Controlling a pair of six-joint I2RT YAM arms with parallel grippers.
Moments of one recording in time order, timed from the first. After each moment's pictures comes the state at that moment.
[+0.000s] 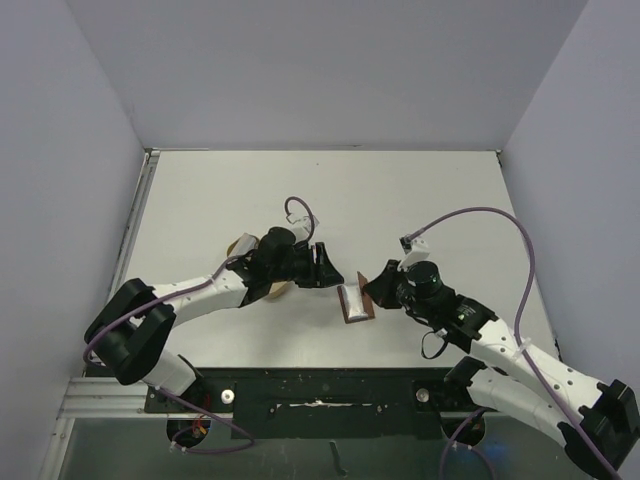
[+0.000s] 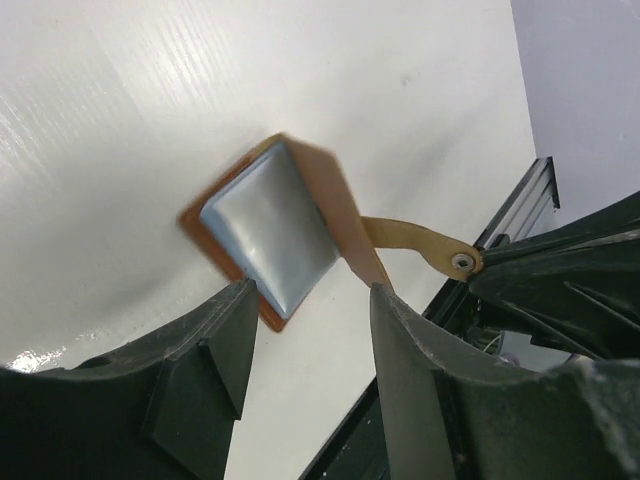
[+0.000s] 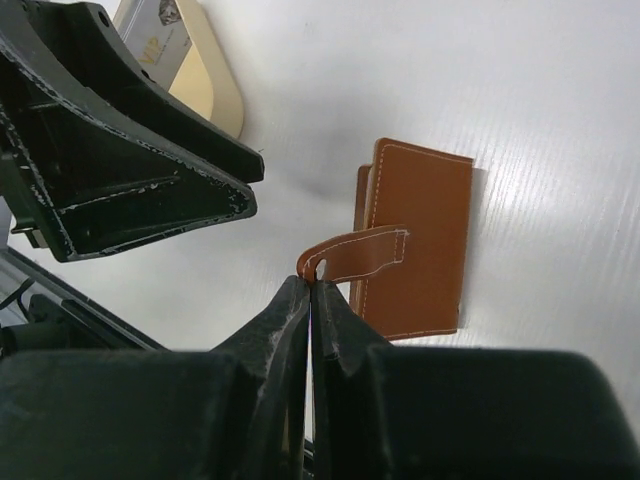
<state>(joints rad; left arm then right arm) -0.74 1.51 0.76 0.21 0.33 -0.77 0.72 0.80 0.53 -0.25 0.06 0.69</state>
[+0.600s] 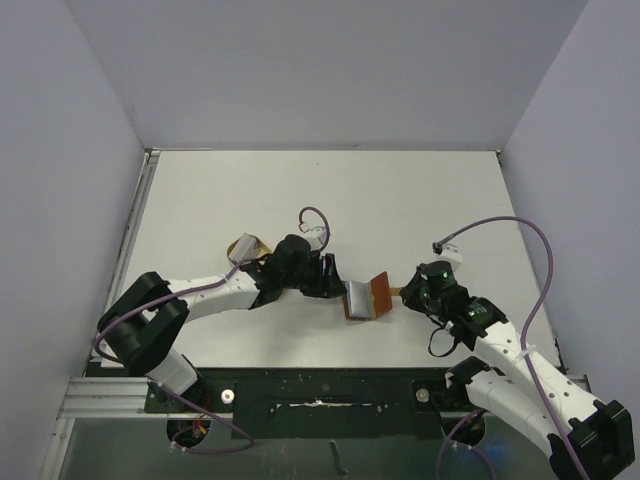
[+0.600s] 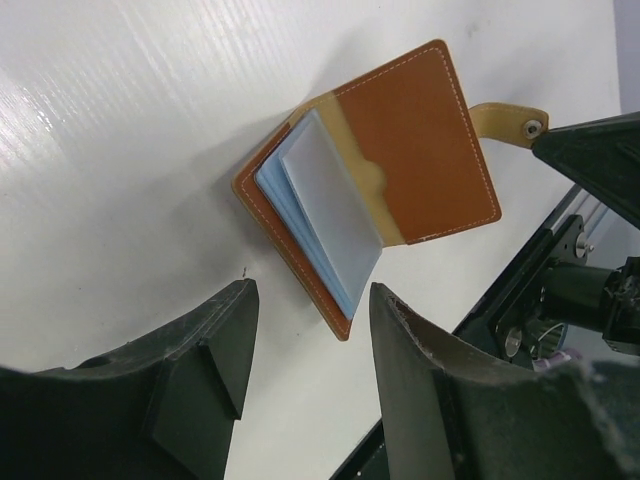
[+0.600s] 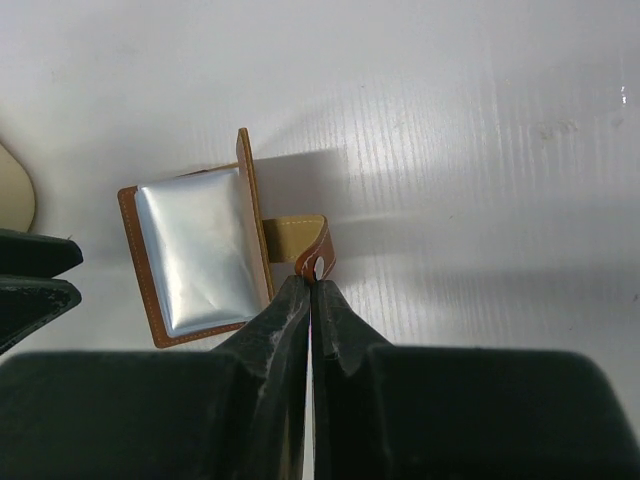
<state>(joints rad) -0.81 1.56 0.80 0.13 0.23 -0.69 0.52 0.78 0.50 -0.49 0.19 0.72</state>
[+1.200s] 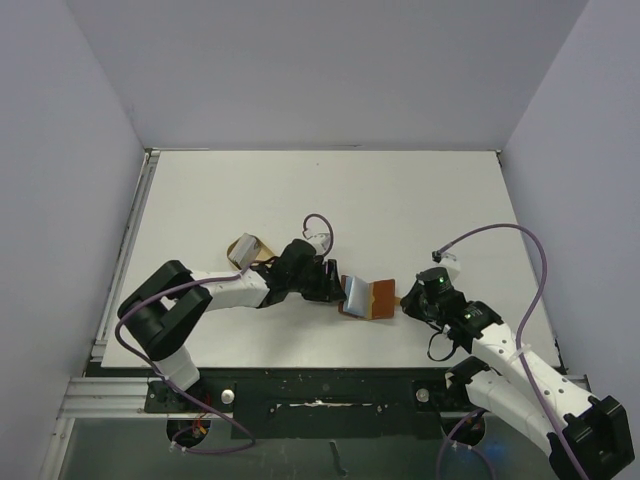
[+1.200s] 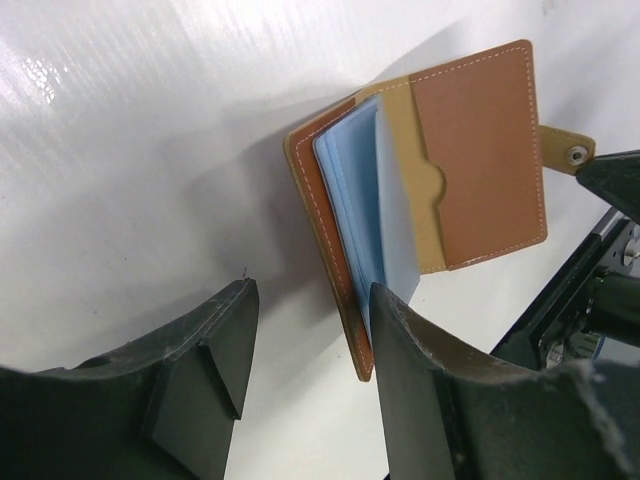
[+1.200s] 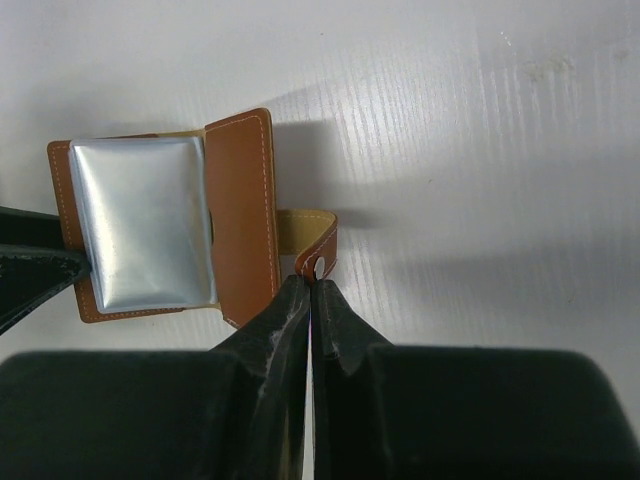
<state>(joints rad) -0.82 1.69 0.80 0.17 0.23 -0.69 0.51 0.79 0.44 -0.49 0.18 0.77</state>
